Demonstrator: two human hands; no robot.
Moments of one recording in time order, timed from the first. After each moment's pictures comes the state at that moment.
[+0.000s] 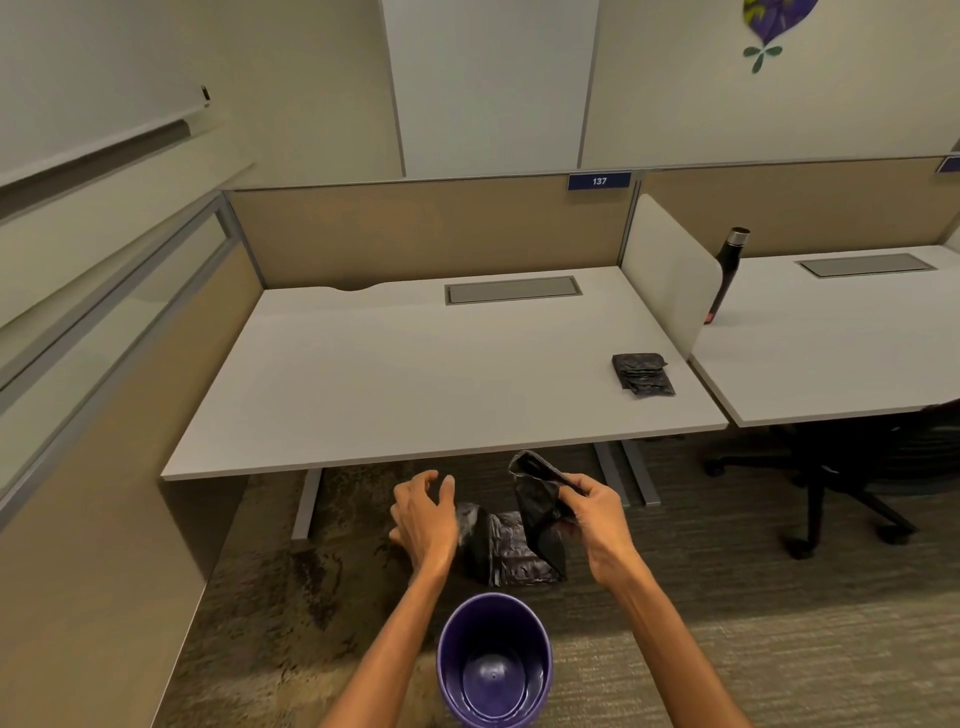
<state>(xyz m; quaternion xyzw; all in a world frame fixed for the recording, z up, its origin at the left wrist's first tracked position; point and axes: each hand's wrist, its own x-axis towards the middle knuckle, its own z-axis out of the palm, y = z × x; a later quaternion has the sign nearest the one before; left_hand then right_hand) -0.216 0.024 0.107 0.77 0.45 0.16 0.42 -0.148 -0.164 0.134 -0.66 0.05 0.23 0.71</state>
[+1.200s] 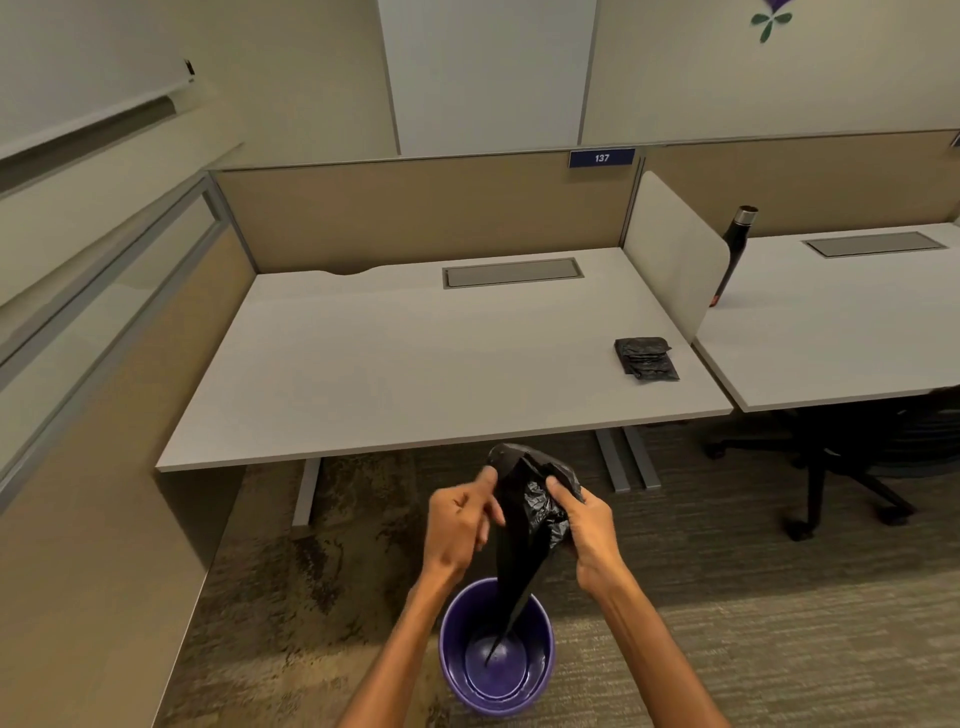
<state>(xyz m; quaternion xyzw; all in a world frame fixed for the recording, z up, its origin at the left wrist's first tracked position) -0.231 0.007 0.120 0.73 0.17 0.16 0.65 -0.158 -0.149 0.109 -0.63 0.10 0.23 0.73</state>
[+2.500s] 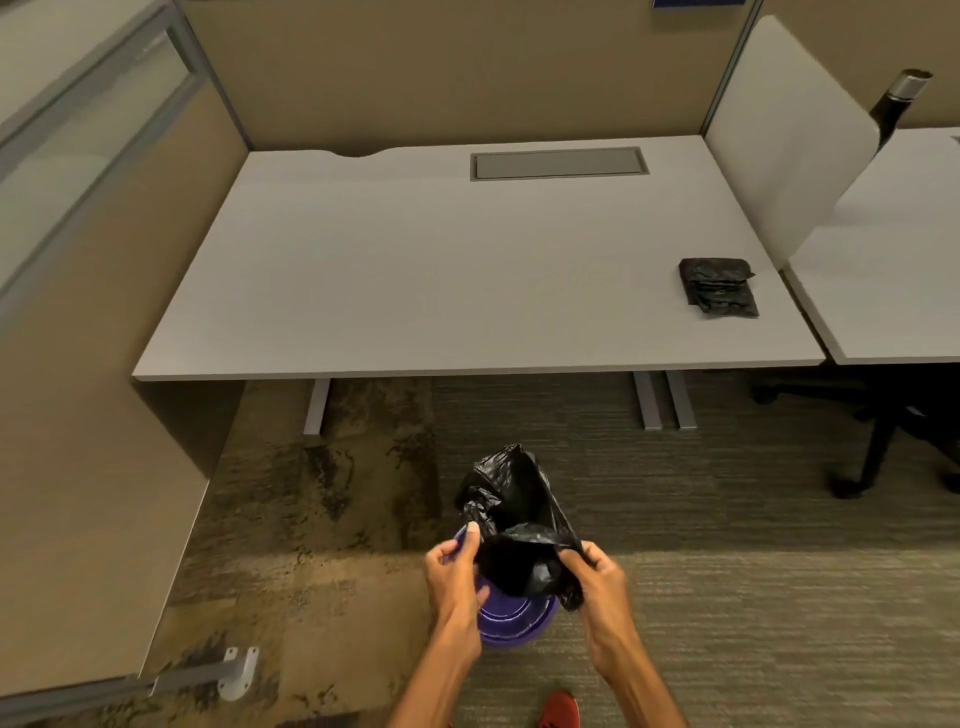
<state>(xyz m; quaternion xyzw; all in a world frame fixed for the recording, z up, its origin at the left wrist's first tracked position) -0.240 -0.023 -0.036 0.37 0.63 0.06 0.69 -0.176 -0.166 -0.061 -0.63 0.17 0.31 0.69</state>
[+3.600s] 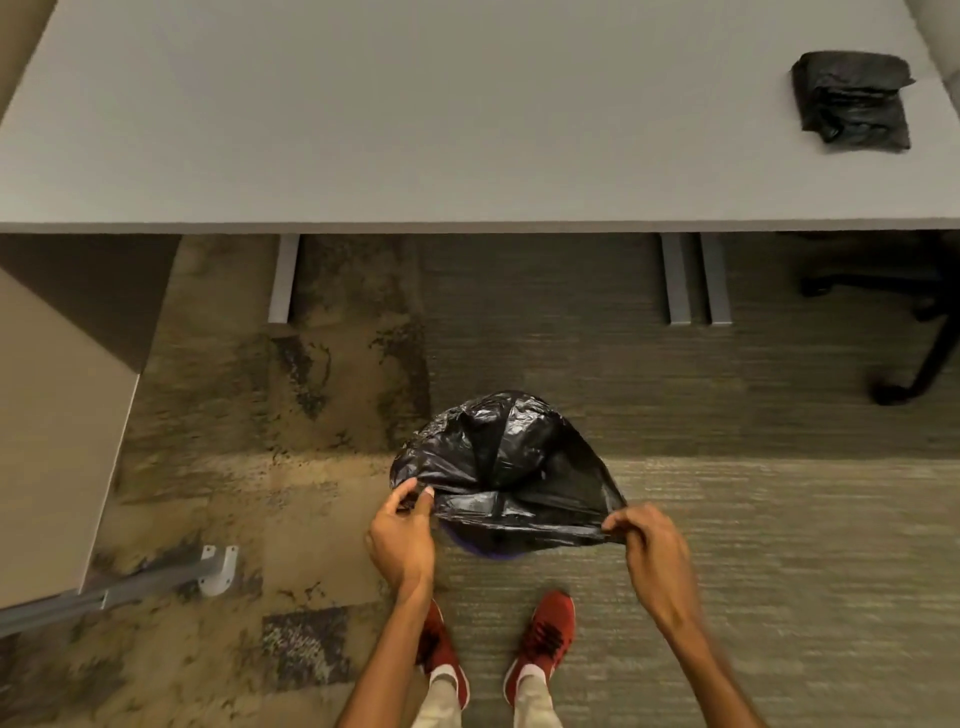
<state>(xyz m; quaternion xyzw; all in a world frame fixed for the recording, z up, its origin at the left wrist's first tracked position) -0.271 0.023 -0.225 0.61 0.65 0.07 0.45 -0.165 -0.224 -0.220 -0.92 -0.09 0.20 0.33</state>
